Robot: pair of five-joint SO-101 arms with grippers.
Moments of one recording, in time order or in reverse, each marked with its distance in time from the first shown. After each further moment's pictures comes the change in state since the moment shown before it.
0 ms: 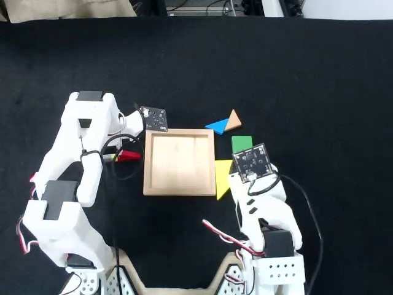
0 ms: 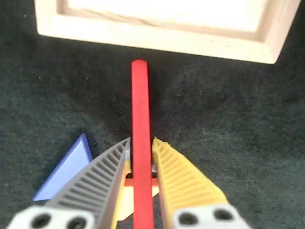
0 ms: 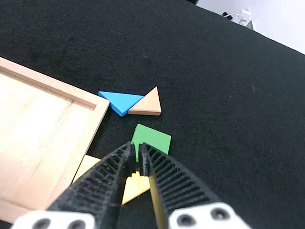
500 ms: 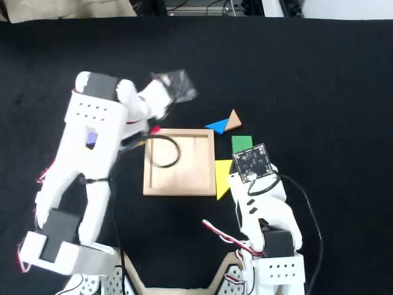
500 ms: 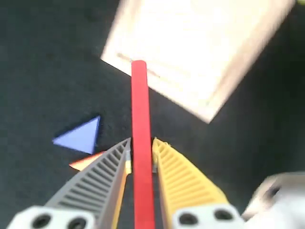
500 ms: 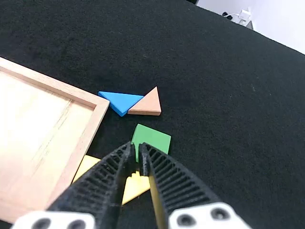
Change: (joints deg) left arm 13.0 -16.1 -18.4 23.5 39.4; right arm 0.0 0.0 0.0 0.0 0.0
